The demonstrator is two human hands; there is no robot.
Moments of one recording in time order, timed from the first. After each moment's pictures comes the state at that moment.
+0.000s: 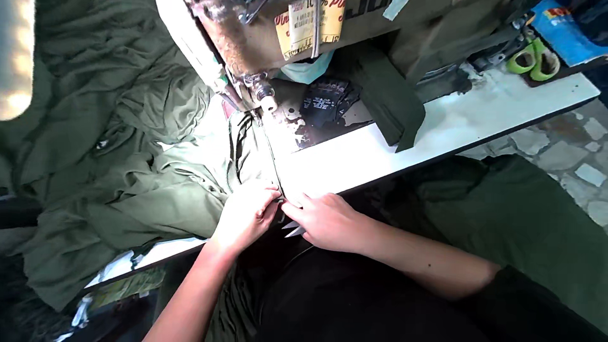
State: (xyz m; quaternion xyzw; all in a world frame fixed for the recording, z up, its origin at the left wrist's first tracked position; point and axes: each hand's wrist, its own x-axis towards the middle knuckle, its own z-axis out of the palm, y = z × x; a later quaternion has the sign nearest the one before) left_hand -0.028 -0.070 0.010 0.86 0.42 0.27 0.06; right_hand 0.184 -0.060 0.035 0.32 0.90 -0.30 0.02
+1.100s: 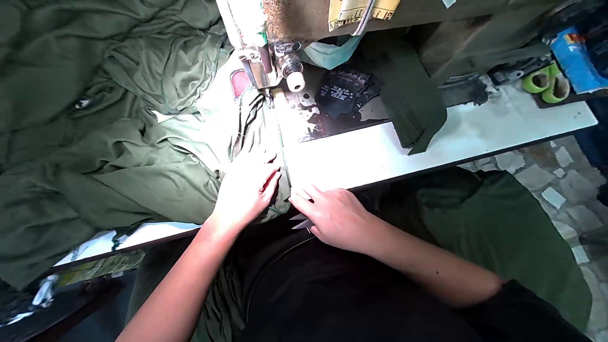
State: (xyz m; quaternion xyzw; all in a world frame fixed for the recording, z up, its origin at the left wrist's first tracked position) left_hand -0.031 -0.058 0.003 0.82 0.51 0.25 0.07; right_hand 0.187 -0.066 0.017 0.32 0.93 -0.18 -0.06
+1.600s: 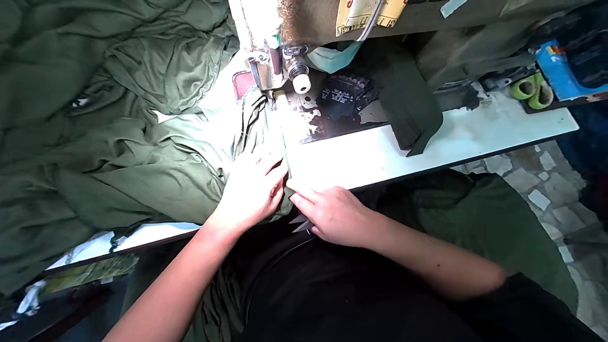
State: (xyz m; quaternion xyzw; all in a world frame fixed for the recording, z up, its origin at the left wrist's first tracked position) left_hand -0.033 -0.055 0.002 0.87 0.45 0.22 0.02; right_hand 0.186 -0.059 0.015 0.26 0.95 -0.16 -0.12
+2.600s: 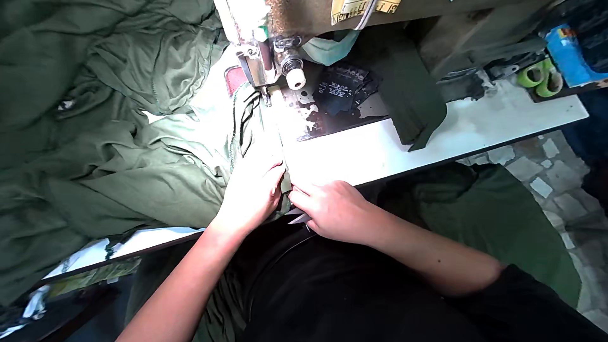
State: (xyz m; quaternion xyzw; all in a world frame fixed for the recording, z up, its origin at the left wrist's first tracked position) left_hand -0.025 -0.055 0.002 0.86 0.46 0.24 0.03; right_hand 0.180 -0.053 0.031 0.30 0.93 -0.20 -0.04
